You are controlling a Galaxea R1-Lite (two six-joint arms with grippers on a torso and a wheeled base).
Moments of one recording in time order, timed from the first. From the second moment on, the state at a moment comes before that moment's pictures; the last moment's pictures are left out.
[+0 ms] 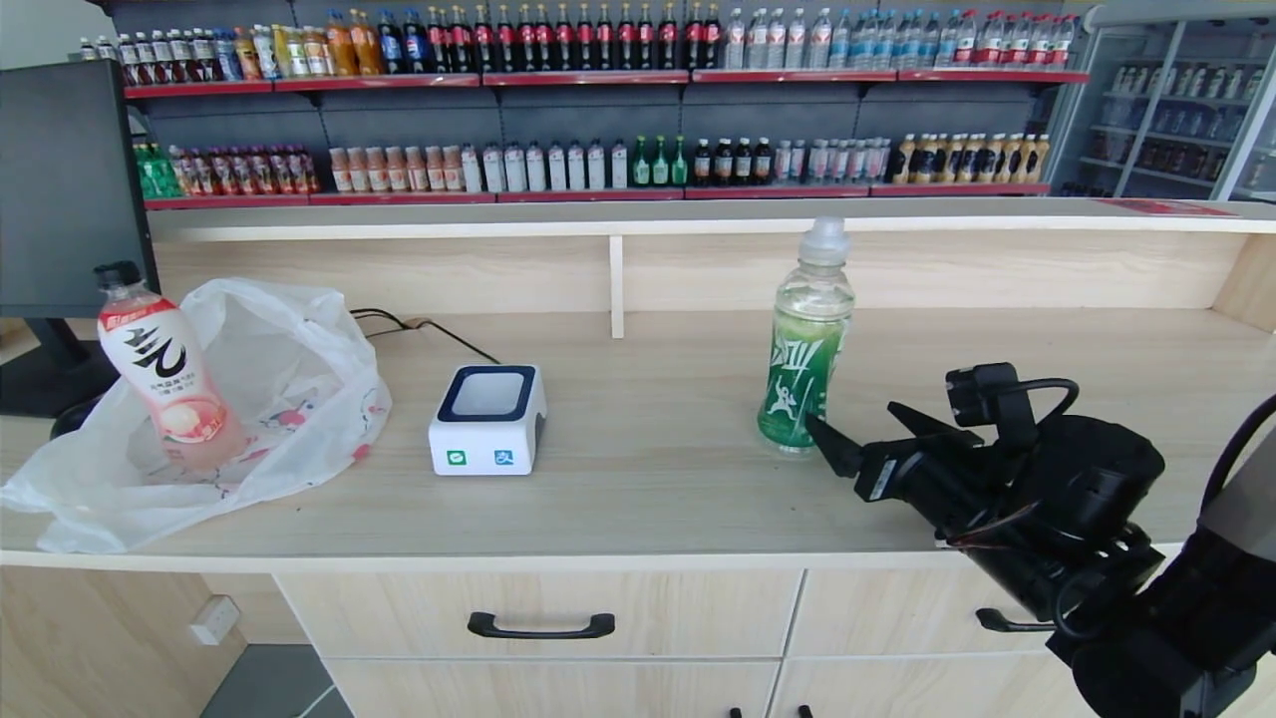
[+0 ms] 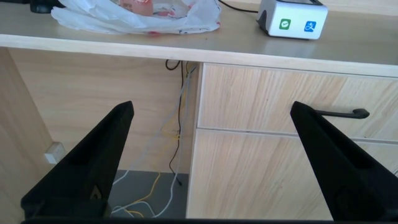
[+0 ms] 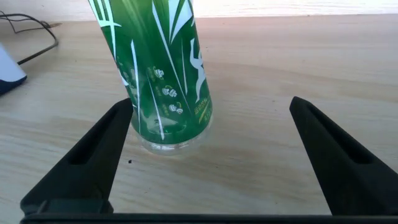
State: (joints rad) left arm 0.00 0.00 0.00 0.00 0.00 0.00; right arm 0.36 1.99 -0.44 -1.57 -0.06 0.08
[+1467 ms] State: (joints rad) left arm 0.00 0.00 0.00 0.00 0.00 0.00; right arm 0.41 2.08 -0.55 -1.57 -0.10 0.08
